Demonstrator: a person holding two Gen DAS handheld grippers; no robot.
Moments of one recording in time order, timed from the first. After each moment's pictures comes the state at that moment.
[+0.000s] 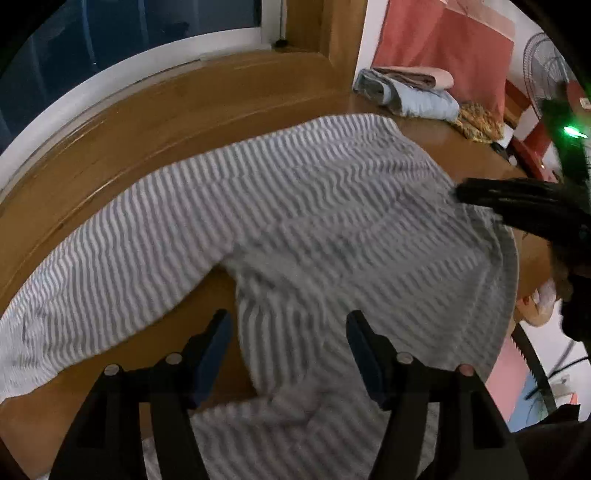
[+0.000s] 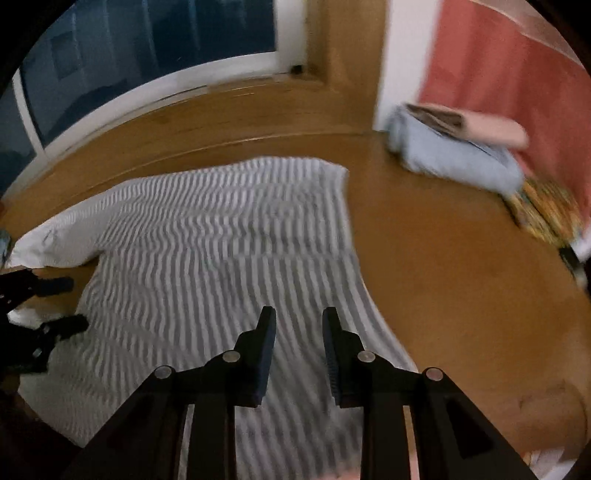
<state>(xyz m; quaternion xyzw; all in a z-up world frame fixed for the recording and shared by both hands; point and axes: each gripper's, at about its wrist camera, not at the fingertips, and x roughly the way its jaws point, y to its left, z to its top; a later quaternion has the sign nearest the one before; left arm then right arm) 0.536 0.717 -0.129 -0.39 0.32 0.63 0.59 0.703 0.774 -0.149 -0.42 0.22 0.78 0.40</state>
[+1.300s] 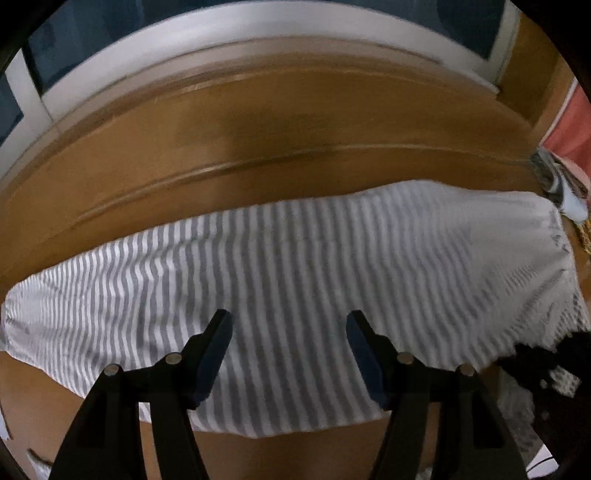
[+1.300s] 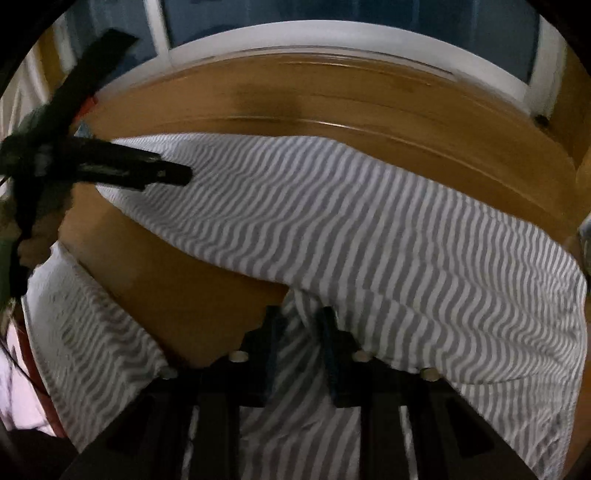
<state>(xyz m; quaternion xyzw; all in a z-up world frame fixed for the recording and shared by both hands) 0.356 0.680 -0.149 -0.48 0.26 0.73 0.41 0.527 0.691 -0.171 -0.49 0.11 0.85 0.16</state>
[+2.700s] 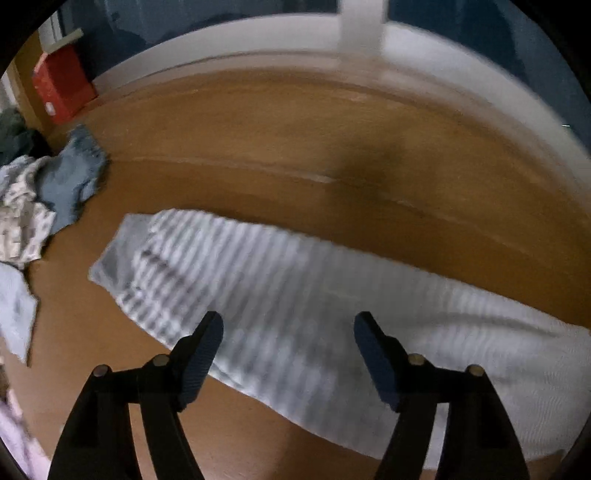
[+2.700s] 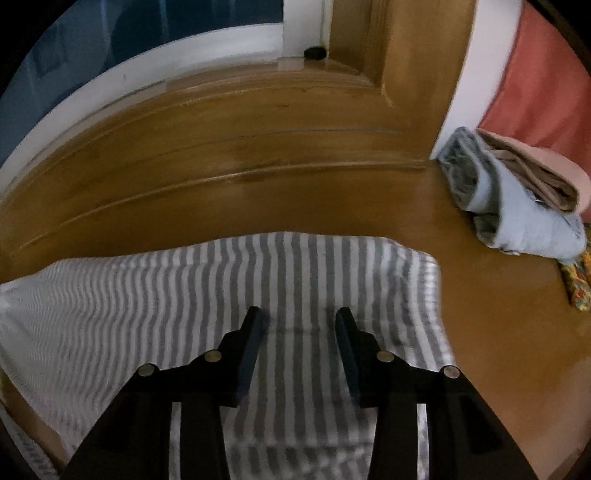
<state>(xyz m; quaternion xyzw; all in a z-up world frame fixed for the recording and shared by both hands) 0.221 0.458 -0.353 -0.49 0.12 0.84 0.20 0.610 0.850 -0.163 -0.42 0.23 0.76 0.43</state>
